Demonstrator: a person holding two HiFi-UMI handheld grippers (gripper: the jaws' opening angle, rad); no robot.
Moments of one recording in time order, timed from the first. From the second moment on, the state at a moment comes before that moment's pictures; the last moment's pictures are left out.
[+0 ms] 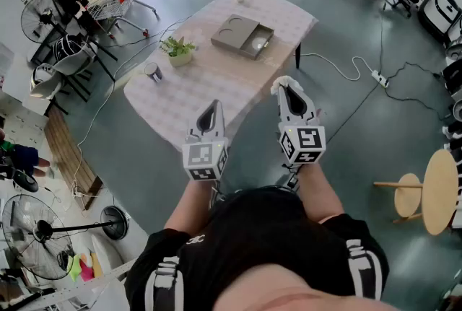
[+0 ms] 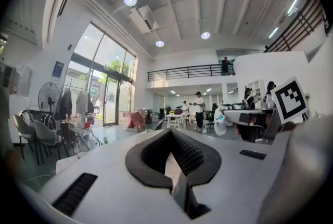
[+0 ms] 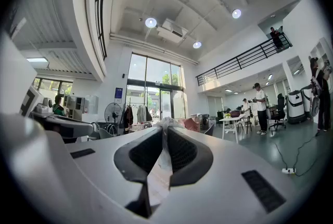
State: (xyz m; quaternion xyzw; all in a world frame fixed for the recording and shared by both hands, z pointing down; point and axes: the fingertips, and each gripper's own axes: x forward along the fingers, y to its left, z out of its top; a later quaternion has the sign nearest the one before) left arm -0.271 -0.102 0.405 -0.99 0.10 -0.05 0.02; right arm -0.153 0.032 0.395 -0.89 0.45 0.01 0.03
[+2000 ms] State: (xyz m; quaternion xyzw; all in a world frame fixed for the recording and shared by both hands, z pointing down) left arm -0.038 -0.028 0.424 -1.00 0.07 -0.02 0.02; right arm 0.044 0.088 0.412 -0.88 0.47 0.04 0.02
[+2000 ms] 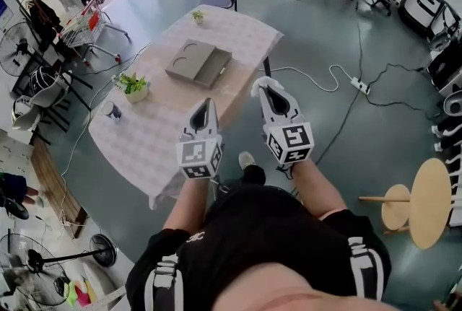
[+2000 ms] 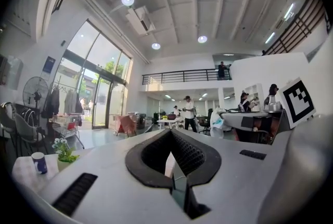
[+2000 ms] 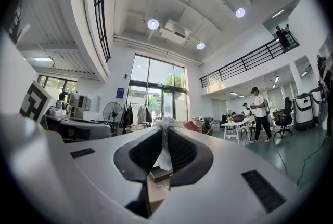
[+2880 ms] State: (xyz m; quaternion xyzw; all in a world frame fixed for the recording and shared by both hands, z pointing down) left arm 0.195 -0.173 0.427 -0.99 0.11 -0.04 0.00; right arm 0.285 -0.066 0.399 -0.86 0.51 0.02 0.02
